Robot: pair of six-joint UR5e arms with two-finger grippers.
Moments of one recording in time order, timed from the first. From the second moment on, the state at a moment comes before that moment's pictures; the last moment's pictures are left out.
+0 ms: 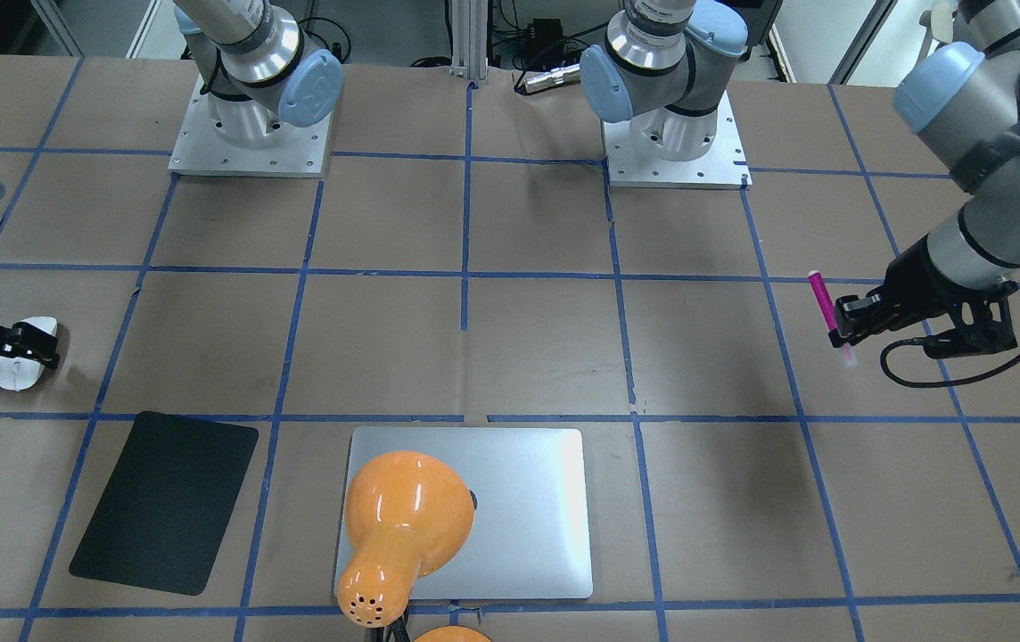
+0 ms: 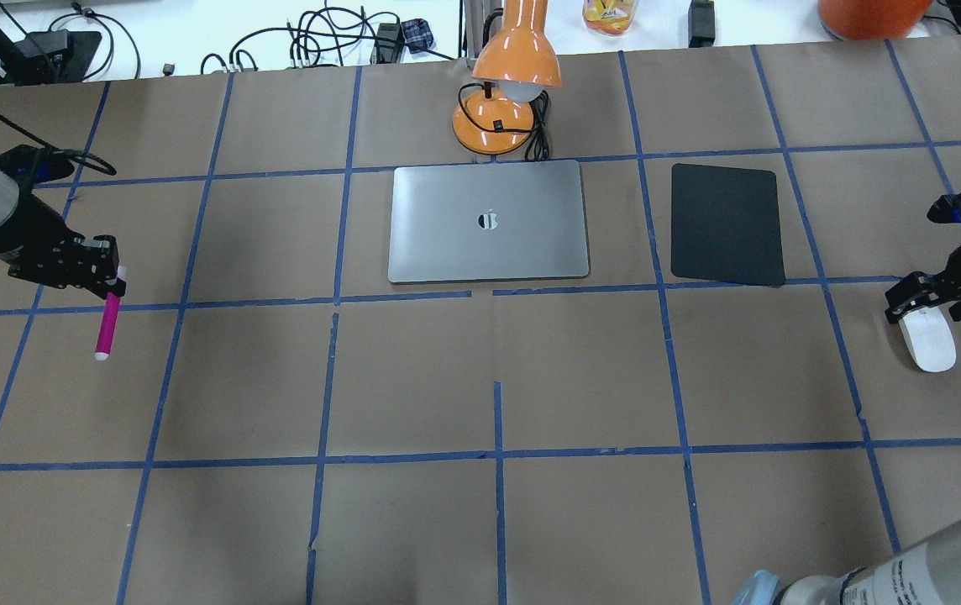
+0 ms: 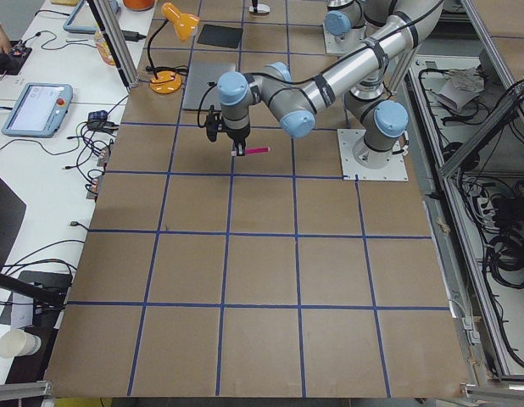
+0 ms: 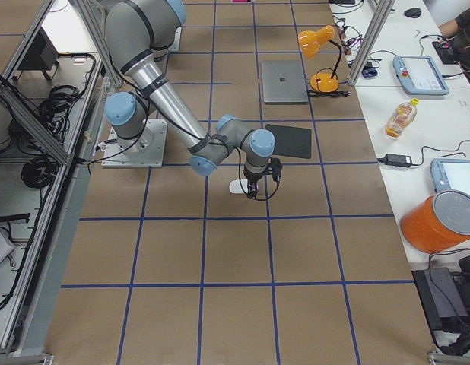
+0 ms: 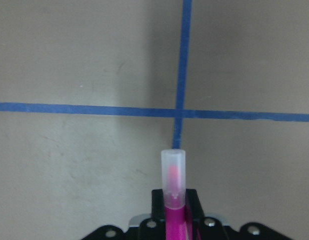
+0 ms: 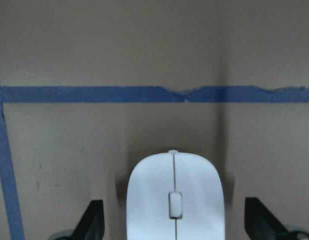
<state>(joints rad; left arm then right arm) -1.13 -1.70 -1.82 -1.29 1.50 0.26 0.90 -1.18 1.96 -2.27 -1.60 -0.68</state>
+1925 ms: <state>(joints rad) -1.94 -2.02 -1.80 -1.10 1.45 -1.81 0.91 -1.21 2.00 -2.33 -1.63 -0.67</state>
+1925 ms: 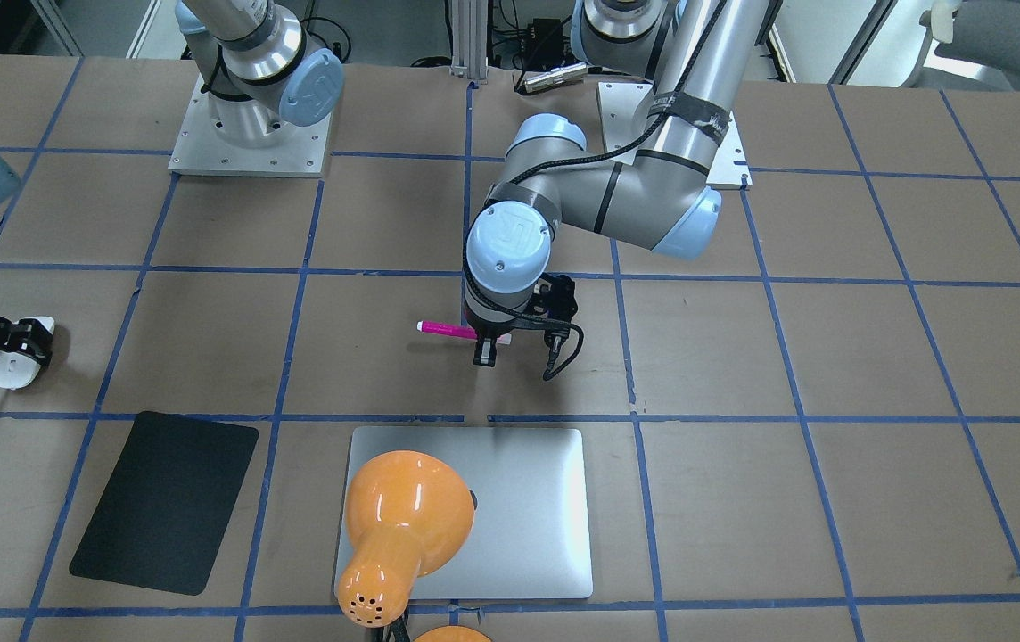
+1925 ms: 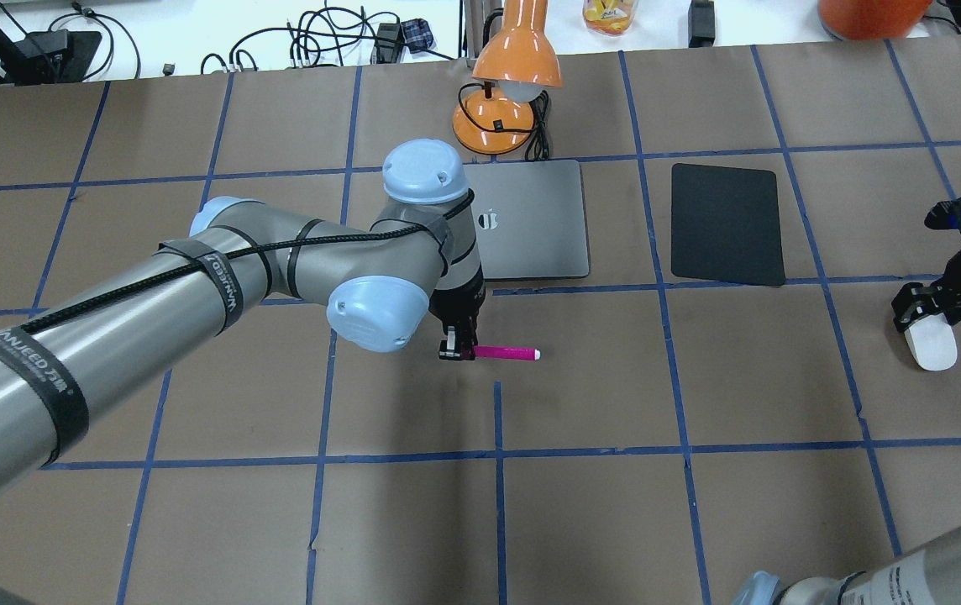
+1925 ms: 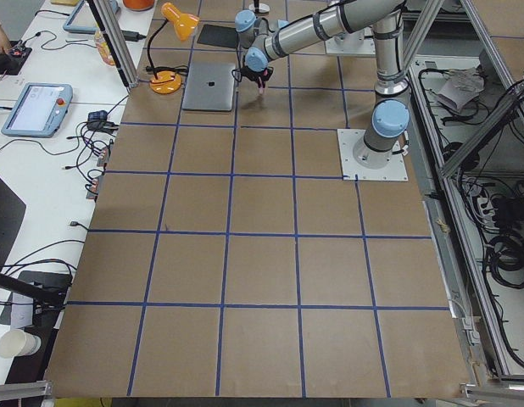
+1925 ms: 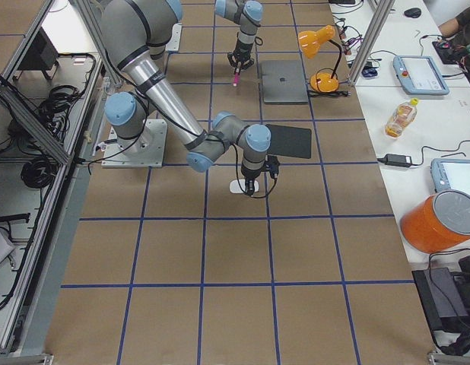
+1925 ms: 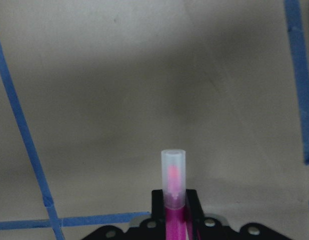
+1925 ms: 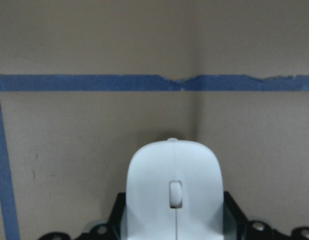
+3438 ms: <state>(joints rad) -1.67 -1.69 -1.75 -1.45 1.56 -0.44 1.27 -1.08 1.68 -2.31 -1.59 -0.22</state>
